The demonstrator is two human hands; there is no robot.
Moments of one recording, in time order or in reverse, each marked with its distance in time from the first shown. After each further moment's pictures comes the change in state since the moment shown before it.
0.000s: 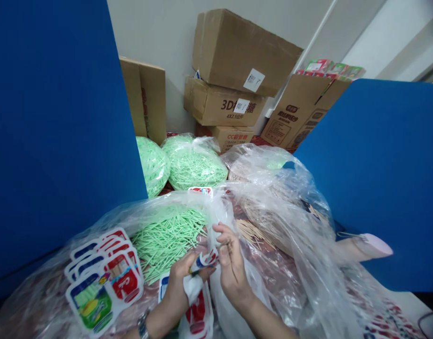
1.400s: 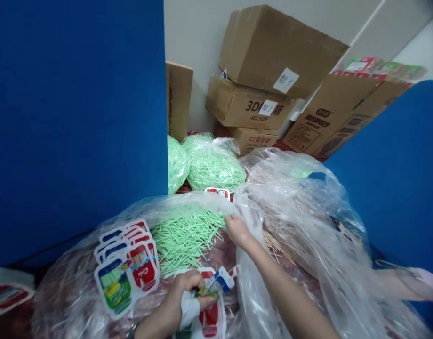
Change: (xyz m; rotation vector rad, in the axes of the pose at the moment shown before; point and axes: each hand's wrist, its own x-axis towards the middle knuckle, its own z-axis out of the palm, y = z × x) left_hand -0.028 -0.018 -0.031 -0.006 -0.246 -0.338; right_hand 0.092 0.118 0.018 -0.958 -0.708 0.267
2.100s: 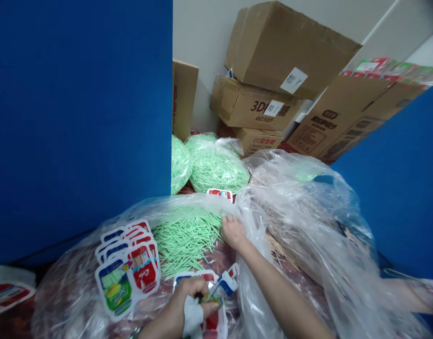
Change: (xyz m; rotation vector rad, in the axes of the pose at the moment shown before) left_hand 0.003 -0.025 0.011 -0.013 0.012 0.058; right_hand 0.019 -0.001 0.034 -0.394 0.024 -0.007
